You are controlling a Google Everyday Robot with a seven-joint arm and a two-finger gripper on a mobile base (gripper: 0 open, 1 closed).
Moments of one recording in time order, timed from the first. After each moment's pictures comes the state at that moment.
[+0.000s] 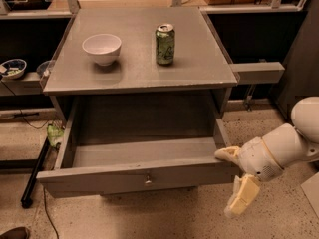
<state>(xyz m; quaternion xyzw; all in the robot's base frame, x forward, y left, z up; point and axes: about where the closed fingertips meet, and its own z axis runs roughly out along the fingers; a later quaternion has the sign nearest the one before) 0.394 -0.156 0.712 -0.57 0.73 0.32 0.19</state>
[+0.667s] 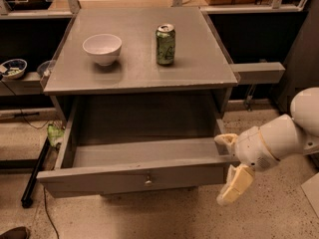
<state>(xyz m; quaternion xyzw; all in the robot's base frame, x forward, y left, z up) 0.421 -0.149 0.732 -0.58 0.74 0.26 0.23</state>
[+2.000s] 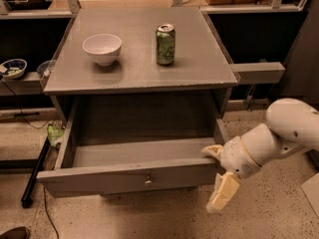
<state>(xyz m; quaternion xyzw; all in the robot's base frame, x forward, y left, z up) 0.414 -0.125 0.687 -0.58 0.73 0.31 0.19</state>
